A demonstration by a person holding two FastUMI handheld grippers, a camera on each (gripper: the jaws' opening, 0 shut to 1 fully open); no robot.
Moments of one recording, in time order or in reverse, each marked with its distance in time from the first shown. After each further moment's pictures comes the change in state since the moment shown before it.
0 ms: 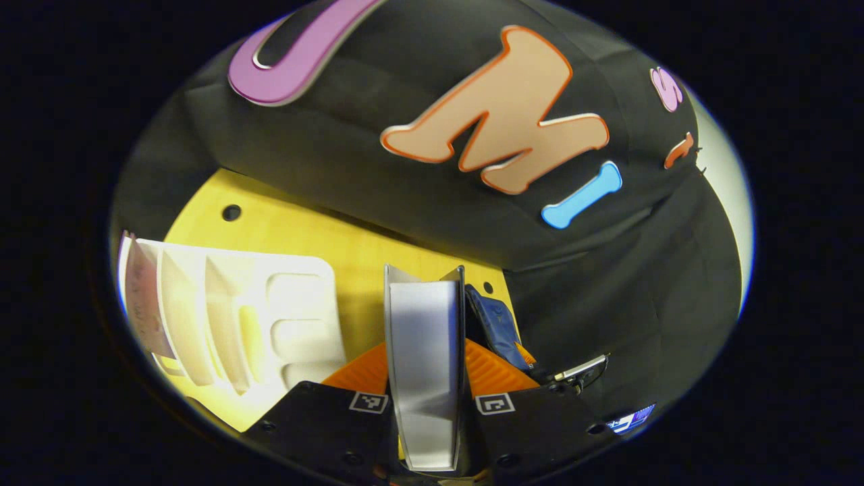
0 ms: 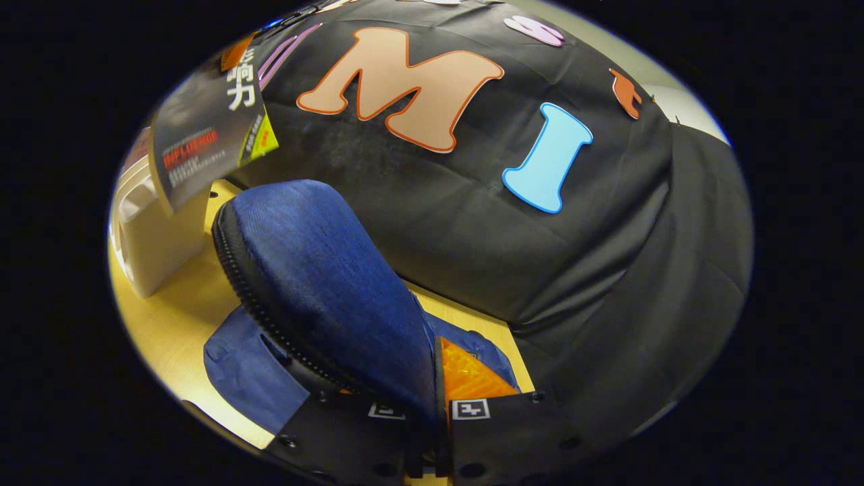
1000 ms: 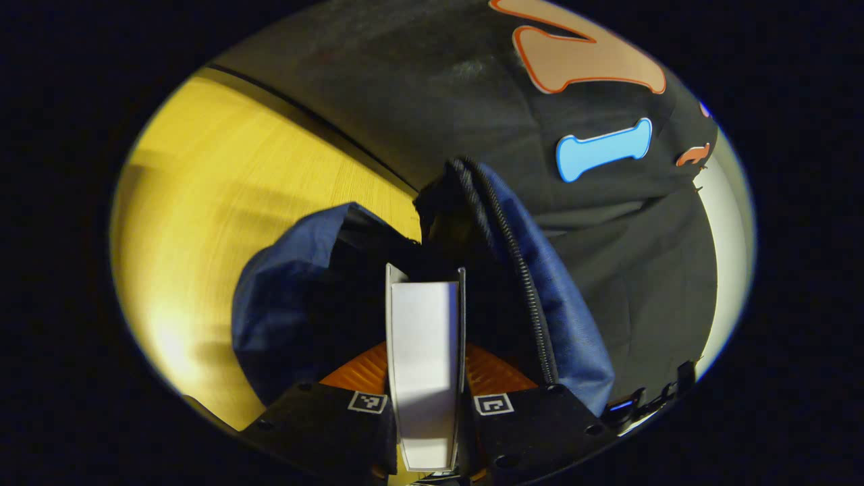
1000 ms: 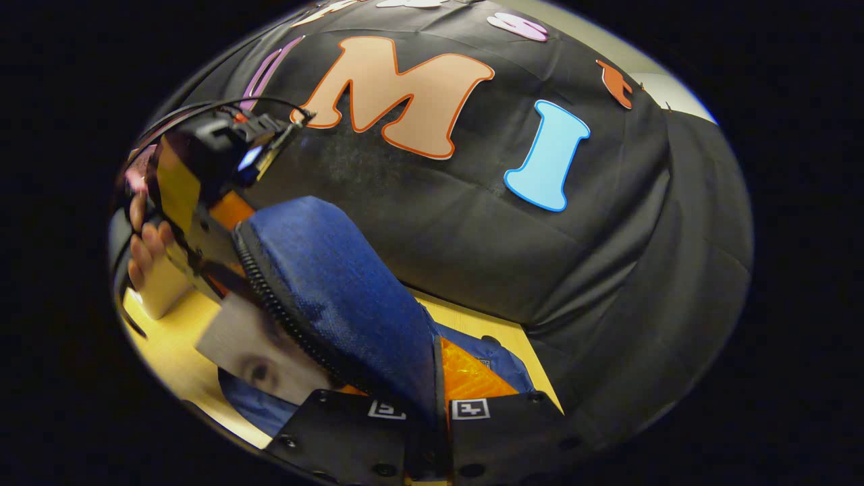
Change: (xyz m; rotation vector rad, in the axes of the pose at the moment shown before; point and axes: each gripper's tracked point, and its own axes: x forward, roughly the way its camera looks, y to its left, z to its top) left arm 0.251 -0.059 -0.130 -0.195 0.114 -0.296; right arm 0.003 0.009 0.006 0.070 -0.027 0.047
